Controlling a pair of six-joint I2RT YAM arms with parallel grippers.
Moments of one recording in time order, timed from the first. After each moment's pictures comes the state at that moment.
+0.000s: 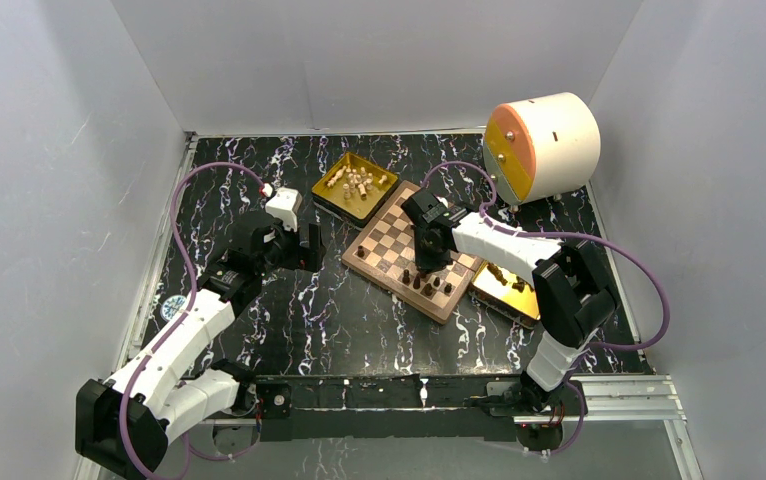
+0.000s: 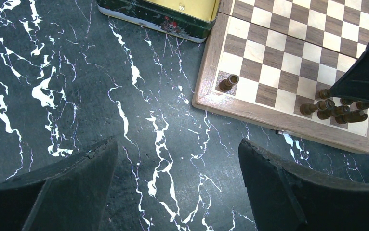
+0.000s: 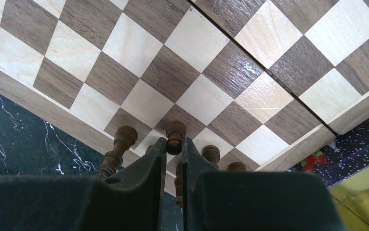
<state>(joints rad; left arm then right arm) -0.41 0.97 0.71 -0.28 0.03 -0.14 0.71 1.71 1.21 -0.72 0.13 0.61</state>
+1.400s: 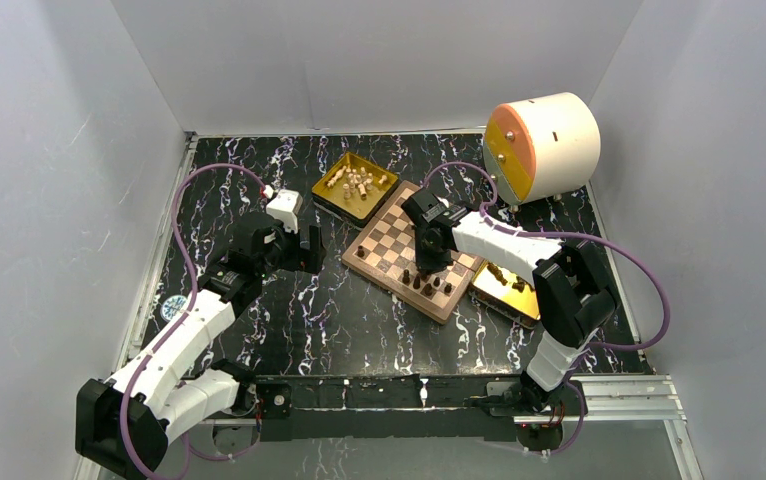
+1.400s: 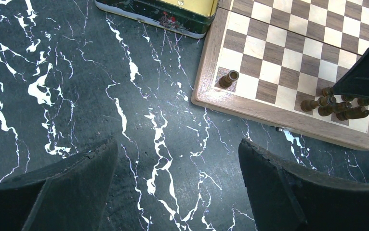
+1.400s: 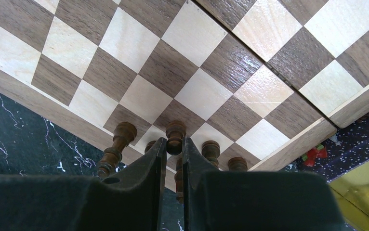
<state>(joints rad) -0.41 0.97 0.70 -0.28 0.03 -0.14 0.71 1.71 1.22 -0.75 0.12 0.63</state>
